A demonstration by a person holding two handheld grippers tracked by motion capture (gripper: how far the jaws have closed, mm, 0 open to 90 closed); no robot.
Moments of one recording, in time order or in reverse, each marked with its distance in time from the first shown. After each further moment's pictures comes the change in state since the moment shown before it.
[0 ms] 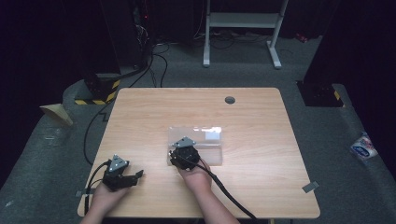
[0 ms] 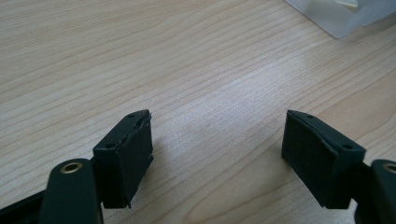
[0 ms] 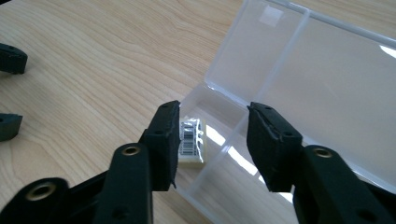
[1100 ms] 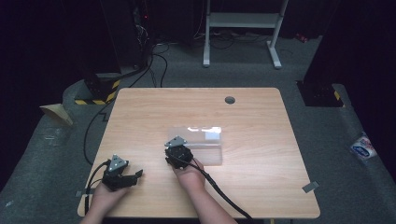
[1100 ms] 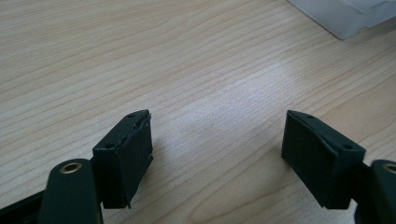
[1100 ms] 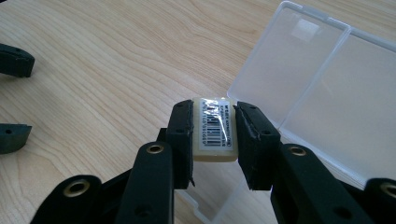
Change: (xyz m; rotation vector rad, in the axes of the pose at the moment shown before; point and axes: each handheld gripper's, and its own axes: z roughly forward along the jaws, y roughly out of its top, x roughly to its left) left arm 0.002 0.000 0.000 -0.003 0.013 0.004; right arm 0.018 0.011 0.015 0.014 -0.007 -0.036
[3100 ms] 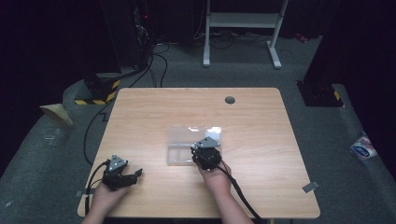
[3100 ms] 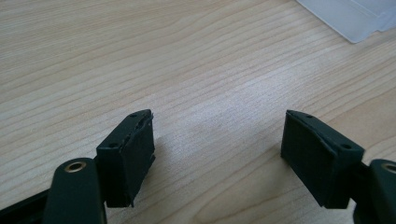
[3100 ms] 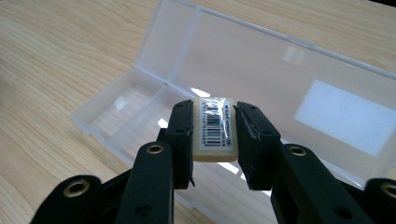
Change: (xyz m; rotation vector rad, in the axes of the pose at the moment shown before) left arm 0.000 0.000 0.000 -0.001 0.026 -0.024; right arm -0.059 -0.032 -0.056 -0.062 -0.074 0.067
